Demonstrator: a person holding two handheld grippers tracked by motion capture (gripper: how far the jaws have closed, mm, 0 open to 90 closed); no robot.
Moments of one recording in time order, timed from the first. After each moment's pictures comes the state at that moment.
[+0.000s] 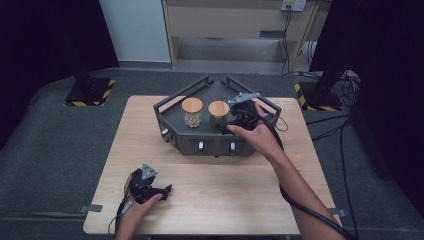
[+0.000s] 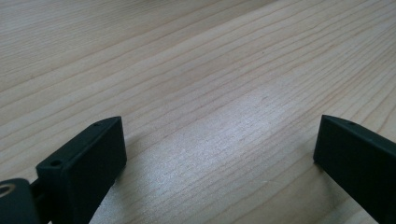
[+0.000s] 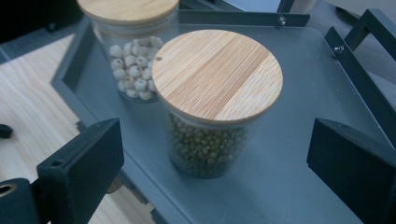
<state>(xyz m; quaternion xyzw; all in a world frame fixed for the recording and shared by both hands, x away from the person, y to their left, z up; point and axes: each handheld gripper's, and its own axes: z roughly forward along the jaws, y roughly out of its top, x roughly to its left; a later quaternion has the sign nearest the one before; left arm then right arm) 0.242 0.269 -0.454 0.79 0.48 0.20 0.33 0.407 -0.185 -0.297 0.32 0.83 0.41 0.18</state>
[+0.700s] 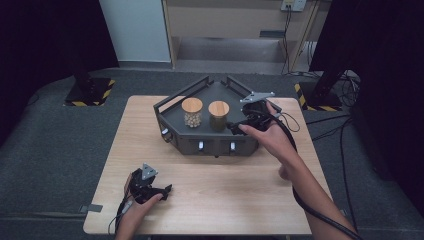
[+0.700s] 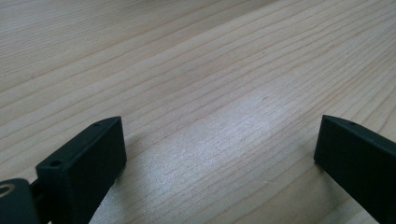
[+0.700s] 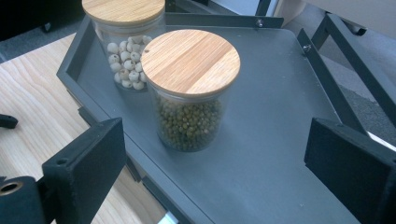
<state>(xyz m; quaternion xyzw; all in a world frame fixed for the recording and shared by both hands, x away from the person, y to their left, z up) 0.242 0.269 -0.454 0.79 0.48 0.20 0.33 0.390 -0.212 -0.279 0.33 0.83 0.41 0.20</state>
